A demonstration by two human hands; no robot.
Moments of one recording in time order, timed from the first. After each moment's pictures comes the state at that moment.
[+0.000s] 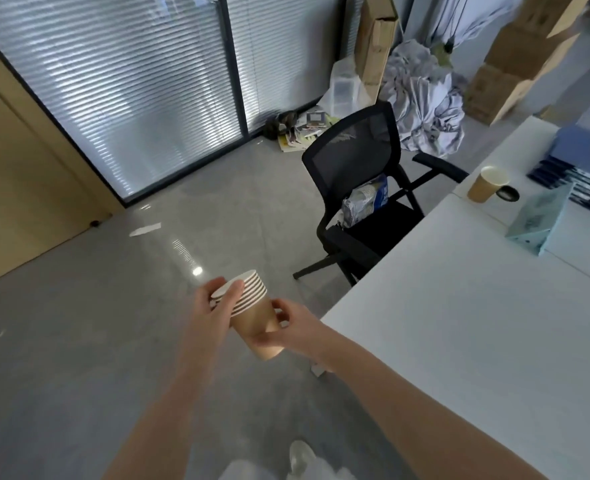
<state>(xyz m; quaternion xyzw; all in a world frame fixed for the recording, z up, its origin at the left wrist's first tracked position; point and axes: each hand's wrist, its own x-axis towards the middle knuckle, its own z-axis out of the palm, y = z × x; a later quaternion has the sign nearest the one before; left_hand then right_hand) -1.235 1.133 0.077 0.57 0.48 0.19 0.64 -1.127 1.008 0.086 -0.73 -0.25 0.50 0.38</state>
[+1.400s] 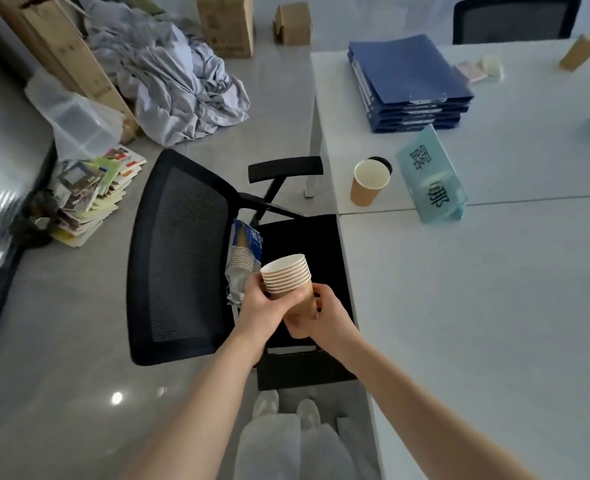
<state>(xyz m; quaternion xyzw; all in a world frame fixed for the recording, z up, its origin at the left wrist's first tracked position) -0.700 1.183 0.006 0.72 0.13 -0.27 0.63 -0.740 1.061 -0.004 -0.76 0.25 0.19 0.57</state>
